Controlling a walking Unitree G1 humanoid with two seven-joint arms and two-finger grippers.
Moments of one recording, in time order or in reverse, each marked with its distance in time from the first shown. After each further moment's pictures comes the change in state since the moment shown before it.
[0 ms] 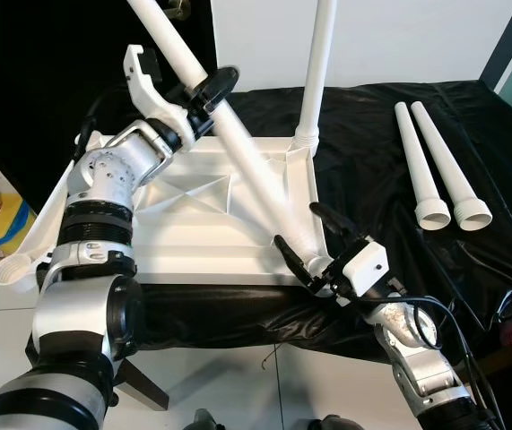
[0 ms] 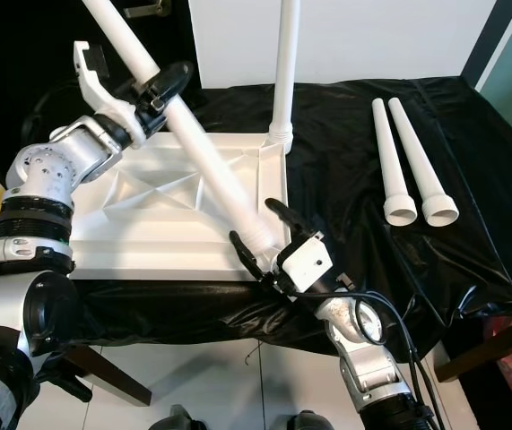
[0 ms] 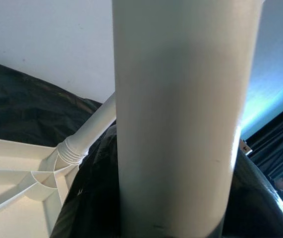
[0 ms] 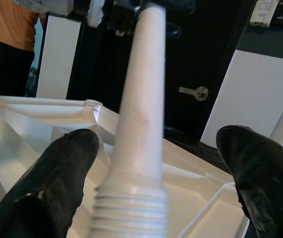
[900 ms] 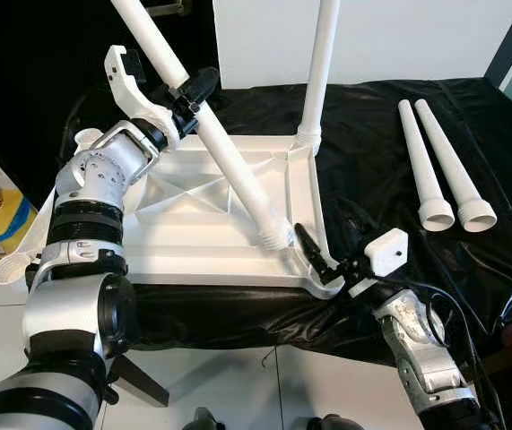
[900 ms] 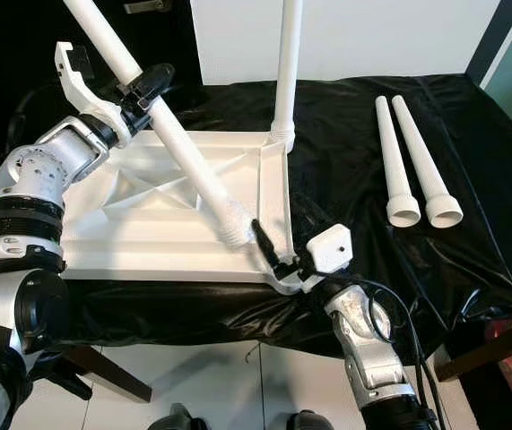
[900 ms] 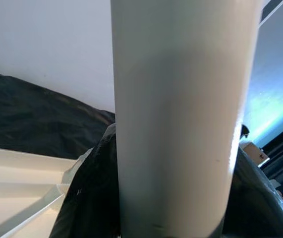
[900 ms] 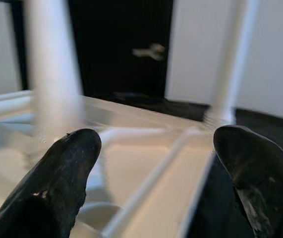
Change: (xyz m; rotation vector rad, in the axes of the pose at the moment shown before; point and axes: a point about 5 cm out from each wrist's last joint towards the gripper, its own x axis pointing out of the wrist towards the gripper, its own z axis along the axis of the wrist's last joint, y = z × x) left arm -0.006 0.006 0.011 0.052 -0.057 0.035; right arm -0.013 -0.022 -0.018 0.153 0.144 -0.238
